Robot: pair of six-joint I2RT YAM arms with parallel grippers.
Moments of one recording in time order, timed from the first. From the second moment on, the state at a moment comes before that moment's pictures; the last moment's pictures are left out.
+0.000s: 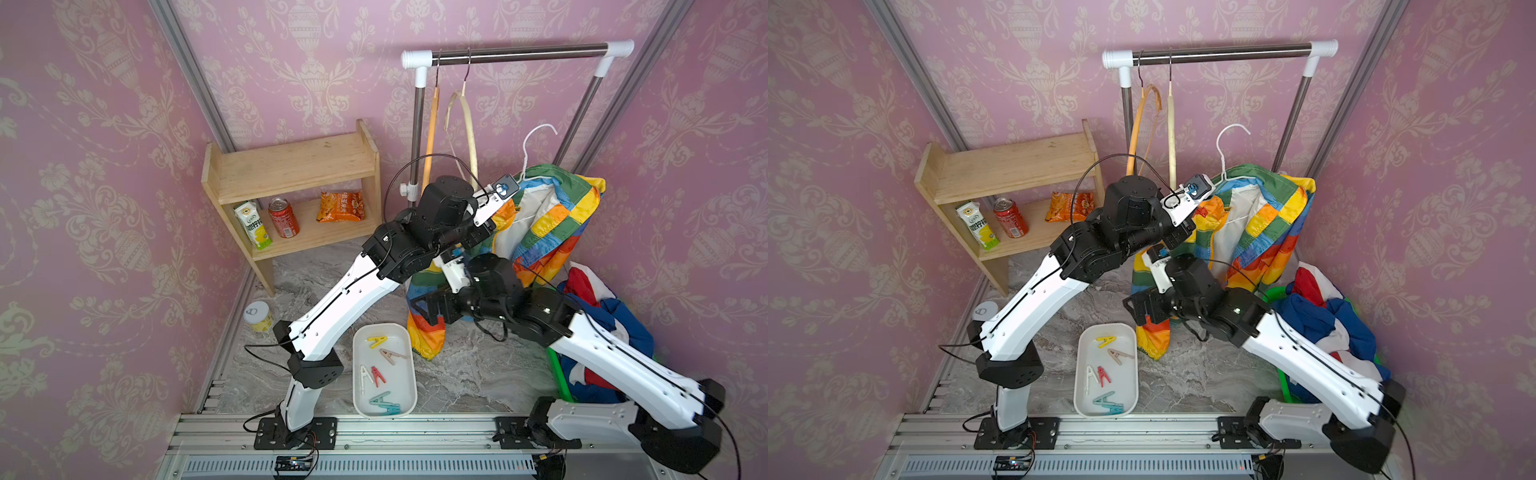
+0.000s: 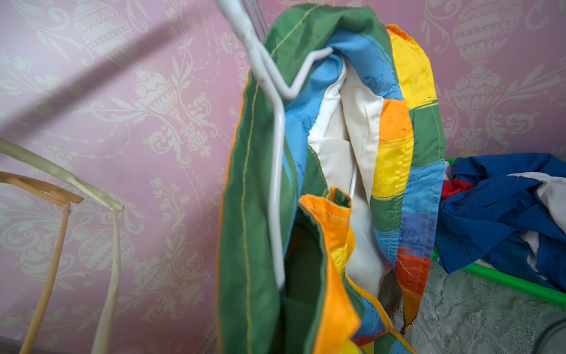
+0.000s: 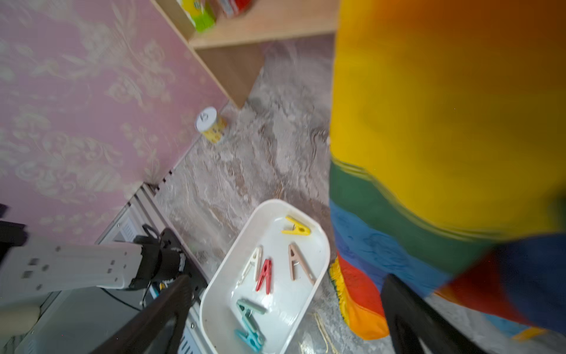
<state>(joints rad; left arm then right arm) -0.97 1.99 2.61 -0.76 -0.19 0.37 0.85 1.10 1.33 -0.78 0.03 0.39</state>
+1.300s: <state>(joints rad) -0.99 1.99 2.68 -0.91 -0.02 0.41 0.61 0.78 1.30 -0.61 0.81 0.20</state>
